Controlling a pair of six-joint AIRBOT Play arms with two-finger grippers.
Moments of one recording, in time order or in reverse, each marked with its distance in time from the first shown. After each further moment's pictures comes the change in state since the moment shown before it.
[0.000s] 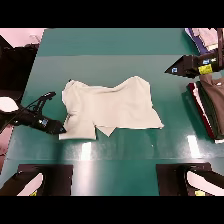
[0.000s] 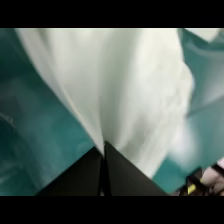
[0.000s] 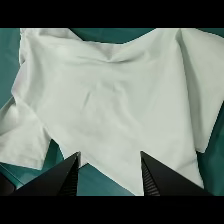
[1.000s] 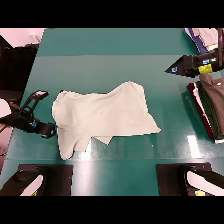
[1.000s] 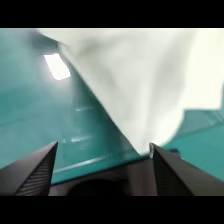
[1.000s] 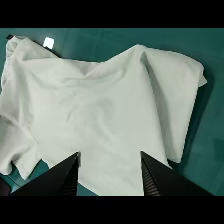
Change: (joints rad) left arm -0.096 0.085 0.080 0.405 0.028 -0.198; right arm 0.000 0.000 0.000 -0.002 -0.008 -0.023
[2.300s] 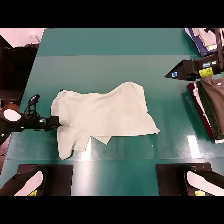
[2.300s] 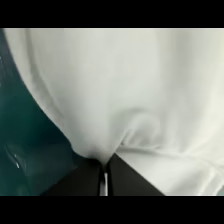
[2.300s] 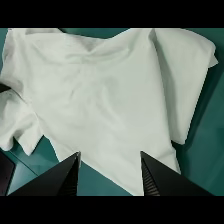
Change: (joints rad) left arm 0.281 -0.171 -0.259 -0.392 0.492 0.084; right arm -0.010 0.000 0.000 0.002 0.104 -0.013
